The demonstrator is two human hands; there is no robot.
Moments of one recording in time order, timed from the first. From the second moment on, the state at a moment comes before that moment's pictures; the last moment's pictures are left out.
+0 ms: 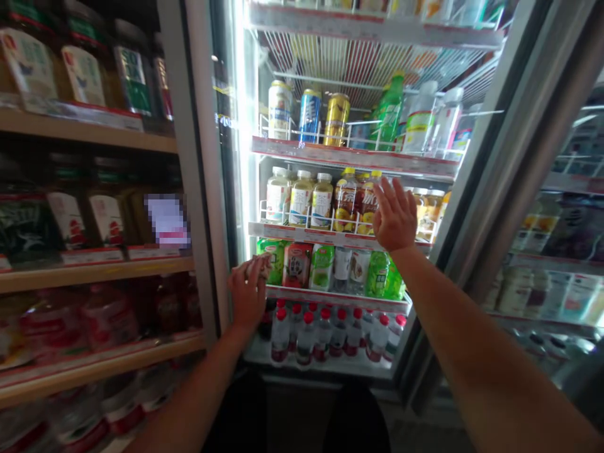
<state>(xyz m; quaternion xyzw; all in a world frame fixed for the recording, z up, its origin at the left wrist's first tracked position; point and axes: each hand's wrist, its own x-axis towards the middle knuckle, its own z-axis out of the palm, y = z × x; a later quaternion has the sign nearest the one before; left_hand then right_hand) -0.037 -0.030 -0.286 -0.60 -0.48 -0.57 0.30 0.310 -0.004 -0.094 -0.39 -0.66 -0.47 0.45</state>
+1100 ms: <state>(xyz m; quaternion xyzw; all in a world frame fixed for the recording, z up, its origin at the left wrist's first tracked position) -0.013 -0.028 -0.266 -0.54 -0.48 -0.64 0.24 0.309 -0.006 -0.094 -0.39 -0.66 -0.45 0.45</state>
